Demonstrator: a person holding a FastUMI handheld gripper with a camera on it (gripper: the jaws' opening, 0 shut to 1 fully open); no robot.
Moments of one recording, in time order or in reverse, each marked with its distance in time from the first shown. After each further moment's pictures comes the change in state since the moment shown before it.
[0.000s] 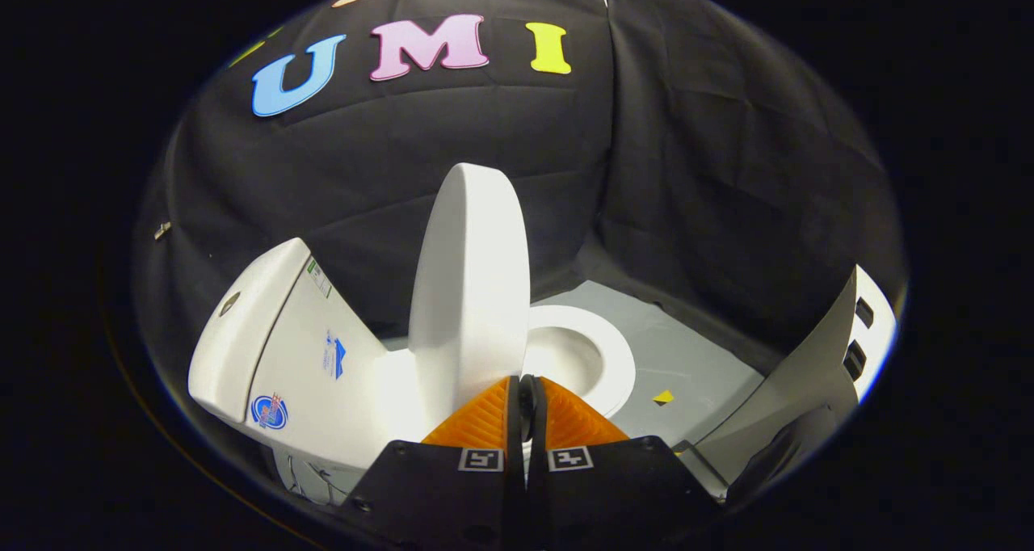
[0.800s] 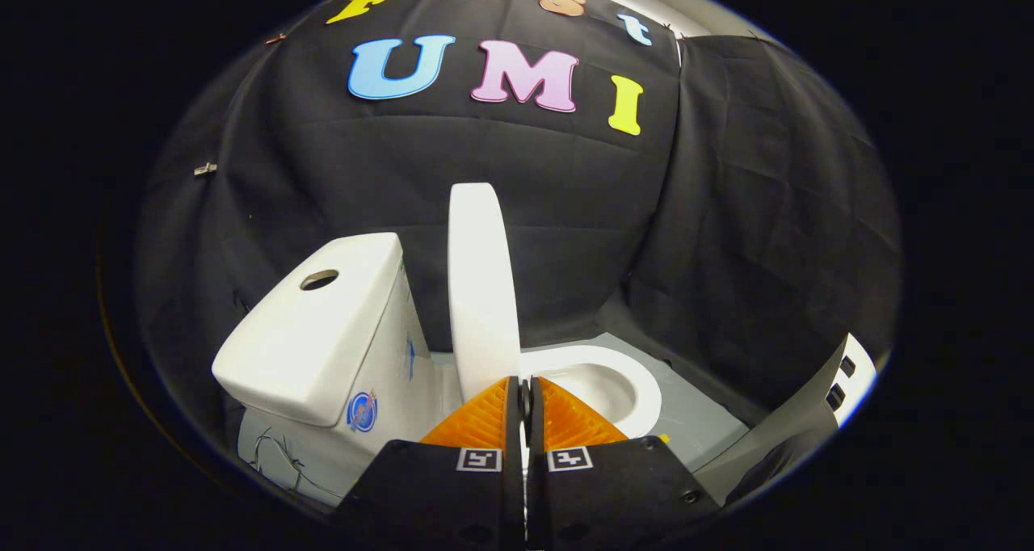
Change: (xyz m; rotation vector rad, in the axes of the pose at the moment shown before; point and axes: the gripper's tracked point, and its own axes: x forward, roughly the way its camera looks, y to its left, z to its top) arm -0.058 0.123 -0.001 -0.208 -0.179 0.060
